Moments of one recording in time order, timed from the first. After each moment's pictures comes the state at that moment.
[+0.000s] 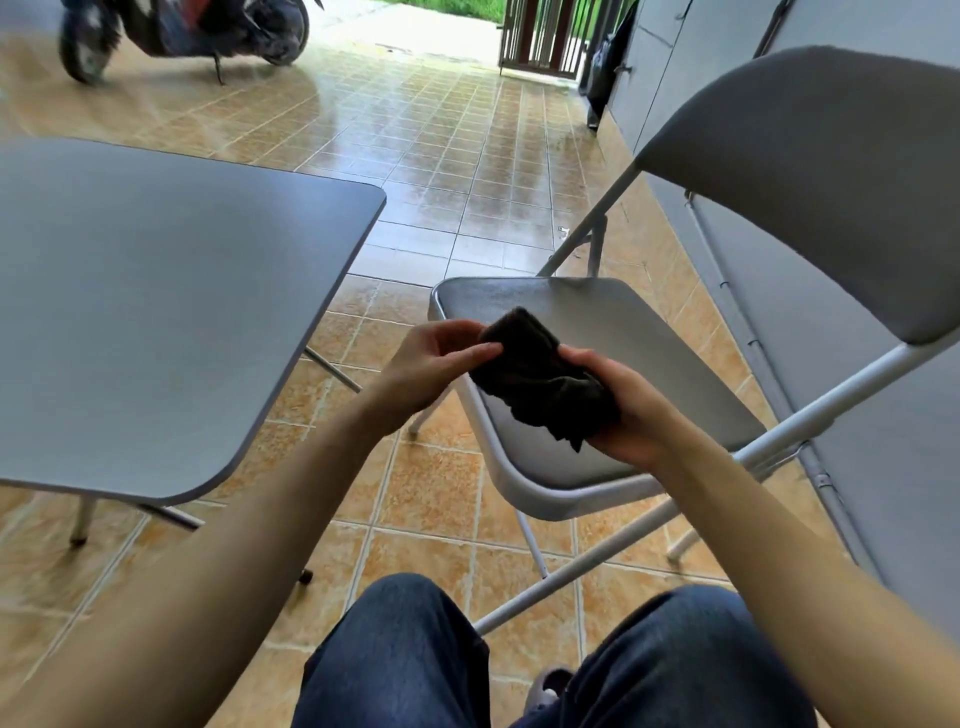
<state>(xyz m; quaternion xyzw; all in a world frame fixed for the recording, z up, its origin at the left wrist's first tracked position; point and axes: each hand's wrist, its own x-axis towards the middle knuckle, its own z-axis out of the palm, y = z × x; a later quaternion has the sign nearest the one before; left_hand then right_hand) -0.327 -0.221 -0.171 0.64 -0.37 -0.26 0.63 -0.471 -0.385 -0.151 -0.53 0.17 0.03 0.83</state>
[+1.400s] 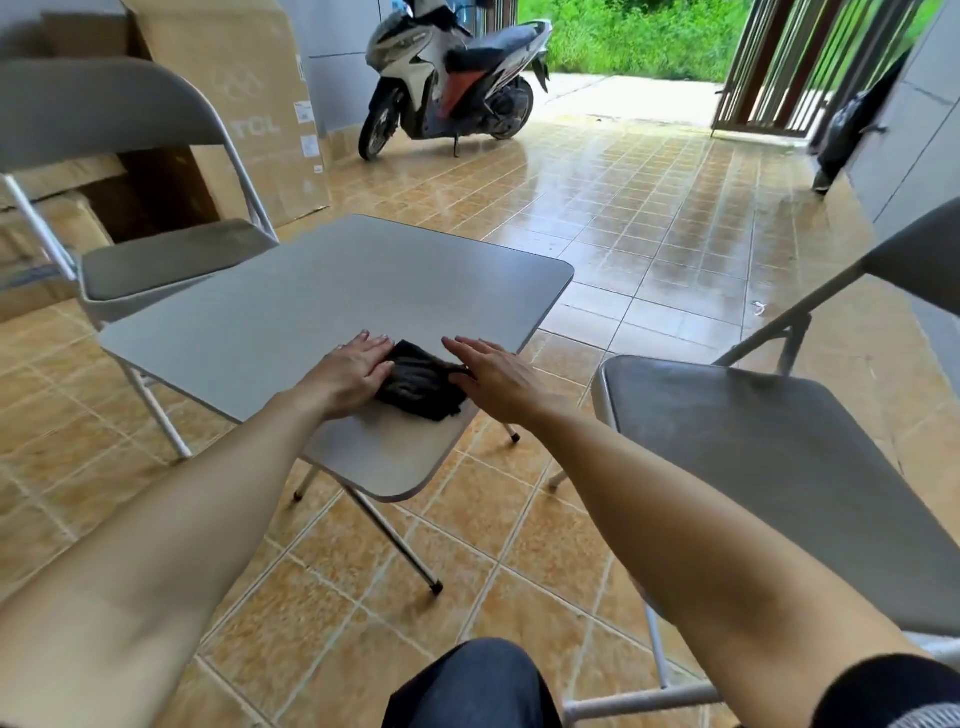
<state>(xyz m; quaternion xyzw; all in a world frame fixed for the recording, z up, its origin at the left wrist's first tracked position) -0.203 0.000 -0.154 0.97 -0.19 -0.05 0.13 -0.249 -0.229 -0.161 -0.97 -0.16 -0.05 0.15</state>
